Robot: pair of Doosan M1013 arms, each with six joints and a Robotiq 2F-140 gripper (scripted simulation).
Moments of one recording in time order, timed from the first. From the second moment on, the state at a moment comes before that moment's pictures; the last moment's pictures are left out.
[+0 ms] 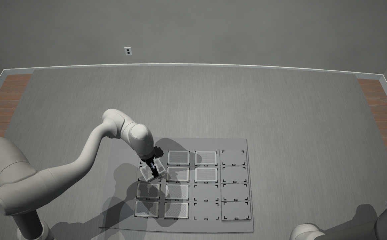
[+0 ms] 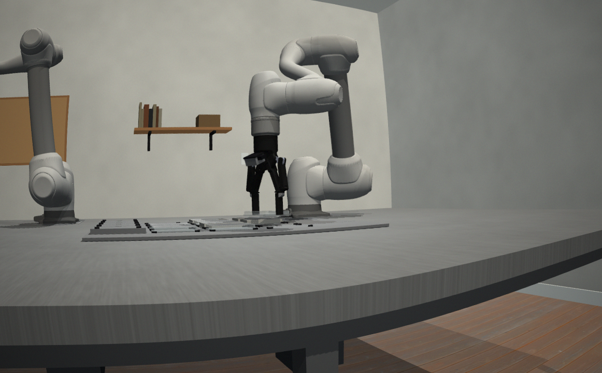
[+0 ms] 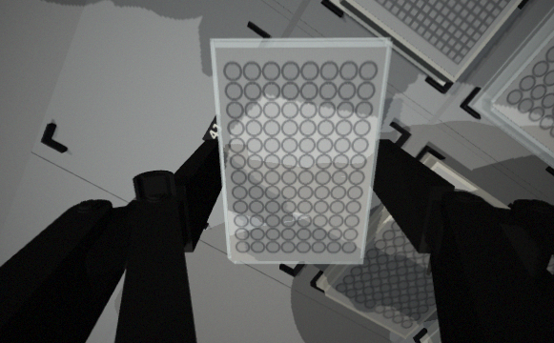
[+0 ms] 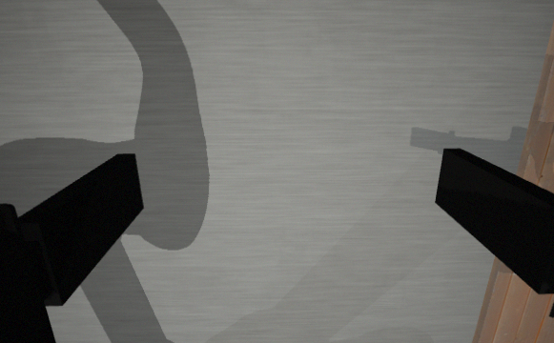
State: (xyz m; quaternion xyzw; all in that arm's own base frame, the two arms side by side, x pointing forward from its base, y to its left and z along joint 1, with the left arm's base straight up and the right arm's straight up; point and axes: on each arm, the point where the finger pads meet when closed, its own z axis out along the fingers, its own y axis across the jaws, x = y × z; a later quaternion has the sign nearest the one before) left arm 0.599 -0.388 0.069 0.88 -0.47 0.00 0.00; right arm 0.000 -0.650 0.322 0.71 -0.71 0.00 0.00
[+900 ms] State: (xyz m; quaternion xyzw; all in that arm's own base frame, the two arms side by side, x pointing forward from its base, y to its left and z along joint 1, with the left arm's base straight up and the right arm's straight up) left arm 0.586 -0.368 0.080 0.78 -0.62 0.00 0.00; right arm 0.000 -0.650 0.322 0.71 -0.71 0.00 0.00
